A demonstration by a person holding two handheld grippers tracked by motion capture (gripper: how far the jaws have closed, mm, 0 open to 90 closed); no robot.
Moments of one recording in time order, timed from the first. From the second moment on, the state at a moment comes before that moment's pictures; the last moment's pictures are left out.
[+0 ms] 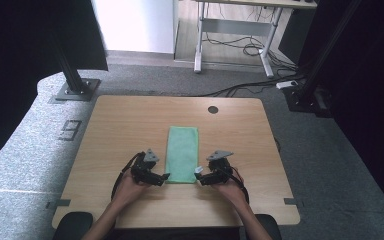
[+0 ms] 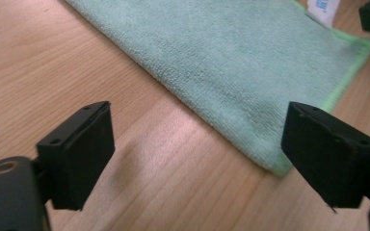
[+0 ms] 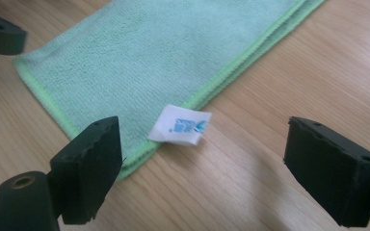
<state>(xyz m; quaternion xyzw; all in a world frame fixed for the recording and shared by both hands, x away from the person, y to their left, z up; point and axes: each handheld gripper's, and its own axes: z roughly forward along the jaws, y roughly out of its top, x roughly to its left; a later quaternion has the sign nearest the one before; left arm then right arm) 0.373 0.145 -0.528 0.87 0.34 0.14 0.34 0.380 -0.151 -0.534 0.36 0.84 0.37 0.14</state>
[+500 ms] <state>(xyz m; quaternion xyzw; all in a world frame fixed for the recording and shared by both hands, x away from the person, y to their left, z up) 0.357 0.185 -0.533 0.86 0.37 0.15 0.33 0.364 -0.179 -0.534 0.37 0.85 0.35 0.15</state>
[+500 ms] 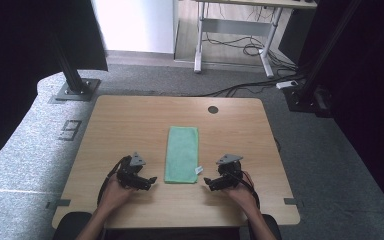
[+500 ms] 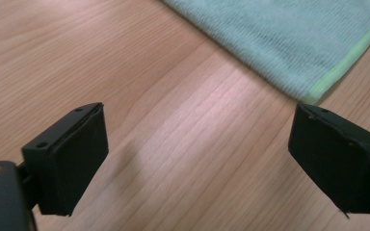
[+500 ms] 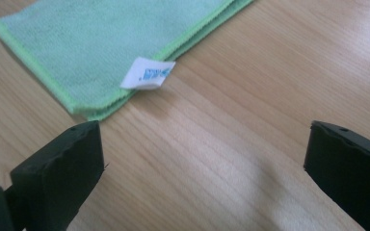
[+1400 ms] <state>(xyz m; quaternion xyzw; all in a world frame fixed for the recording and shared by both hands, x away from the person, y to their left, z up) 0.361 0.193 -0.549 0.86 0.38 0.14 0.32 0.361 -0.192 -0.556 0.38 0.84 0.35 0.16</state>
